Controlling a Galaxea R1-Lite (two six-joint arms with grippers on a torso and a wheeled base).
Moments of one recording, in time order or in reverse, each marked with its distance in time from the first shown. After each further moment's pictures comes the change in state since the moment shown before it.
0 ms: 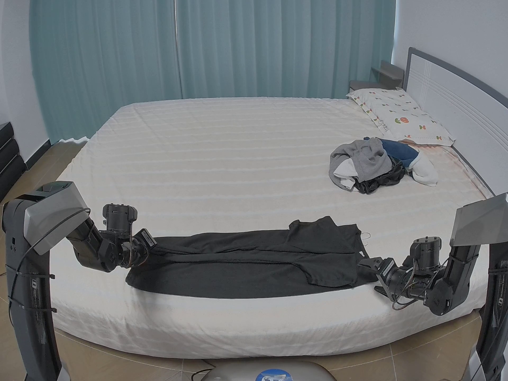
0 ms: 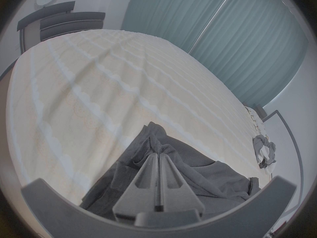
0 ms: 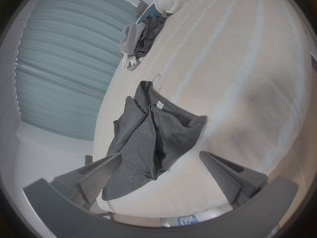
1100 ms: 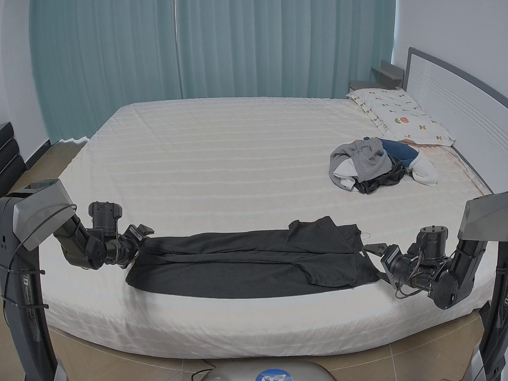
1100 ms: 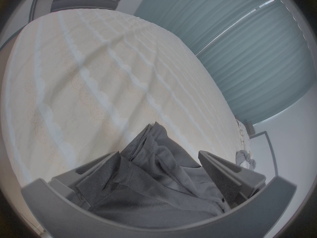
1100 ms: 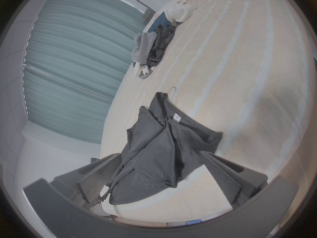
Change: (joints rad) left arm 0.072 -0.040 0.040 -0.008 -0.173 -0.170; right arm -0.009 -0.069 -0.020 -0.006 -0.001 0.002
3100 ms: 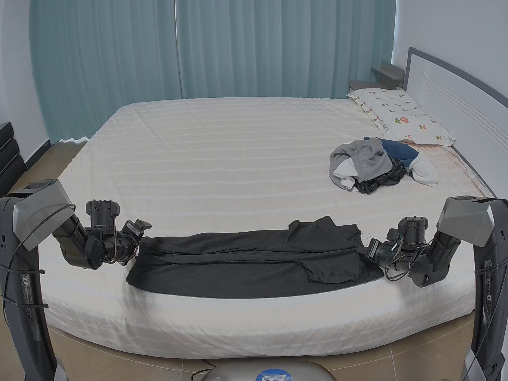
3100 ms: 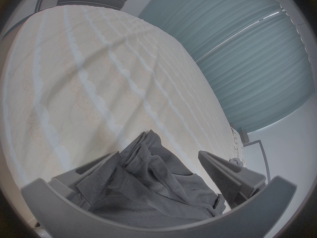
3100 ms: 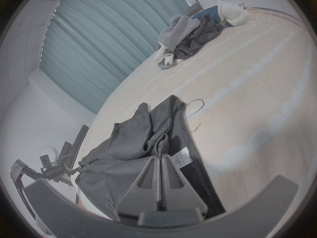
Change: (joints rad) left arm 0.014 0.002 -0.001 -0.053 -0.010 -0.064; right arm -0.063 0.244 -0.434 0.195 0.136 -0.444
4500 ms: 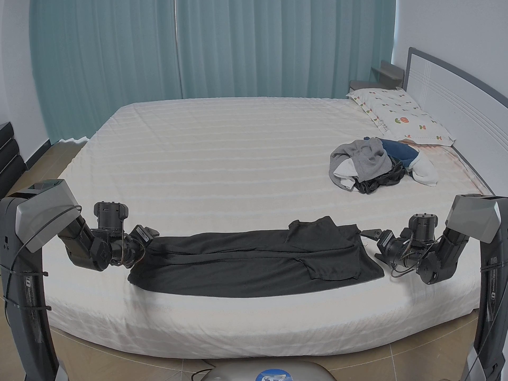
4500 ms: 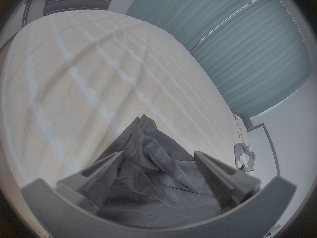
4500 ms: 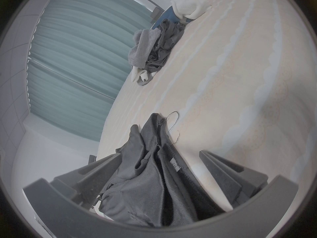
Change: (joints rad) left arm -0.046 0.001 0.001 0.036 0.008 0.102; right arm -0.056 -0.027 0.024 -0.026 -0.014 0.316
